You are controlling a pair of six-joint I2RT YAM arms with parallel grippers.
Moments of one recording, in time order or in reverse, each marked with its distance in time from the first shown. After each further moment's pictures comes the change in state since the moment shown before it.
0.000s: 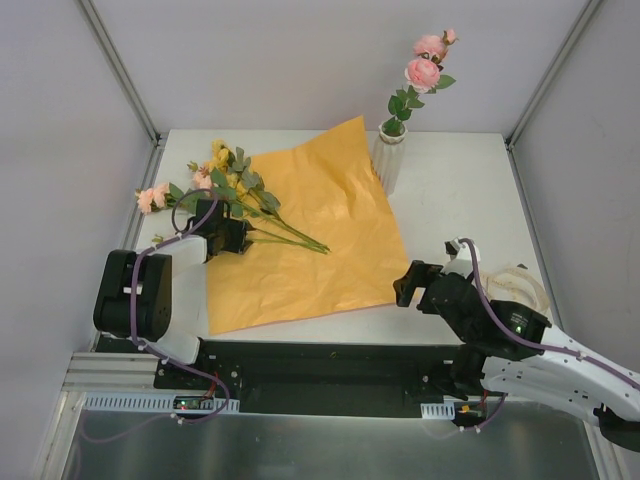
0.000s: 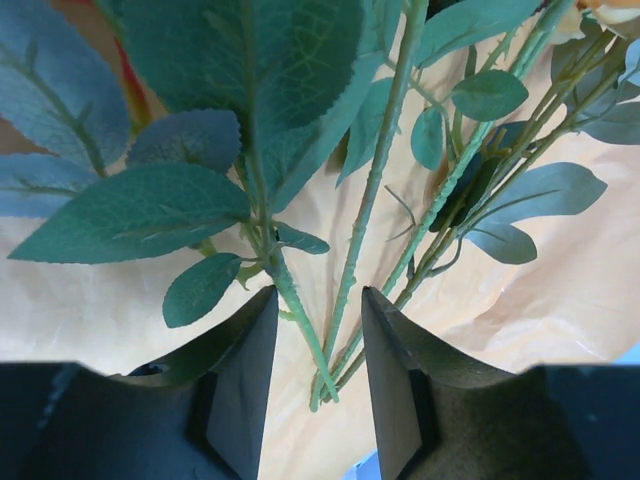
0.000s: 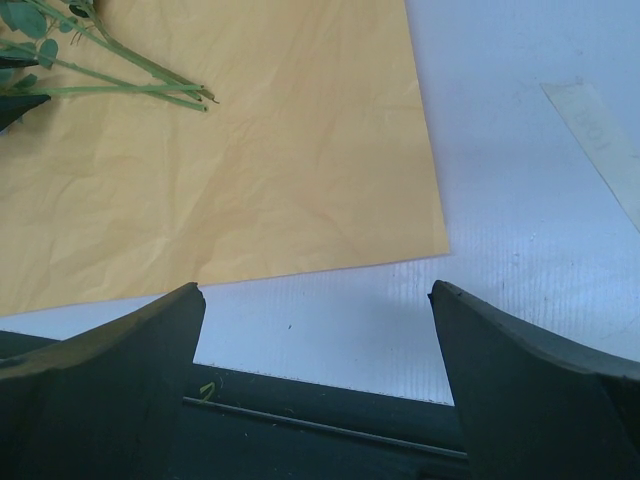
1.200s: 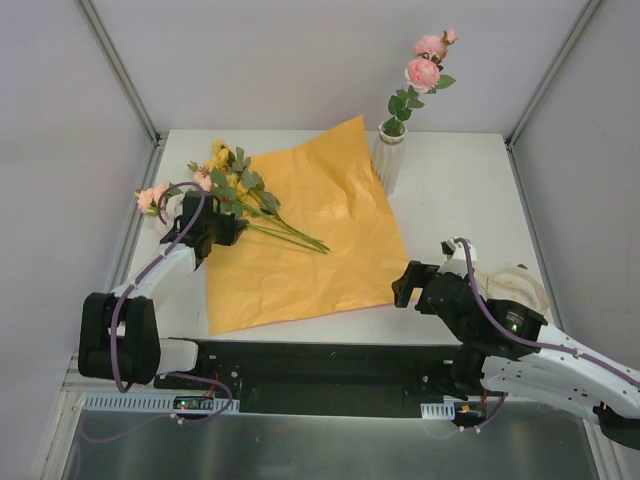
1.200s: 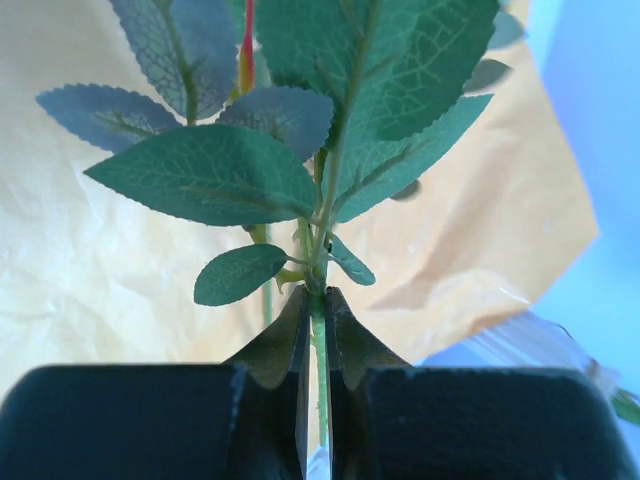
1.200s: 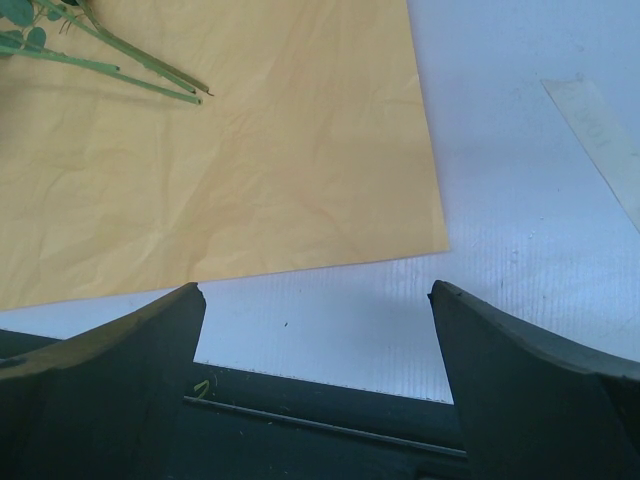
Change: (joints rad) left arm 0.000 -0.181 0.030 -0.129 -0.053 0.014; right arm 0.007 0.024 0.000 0.000 0.000 0.000
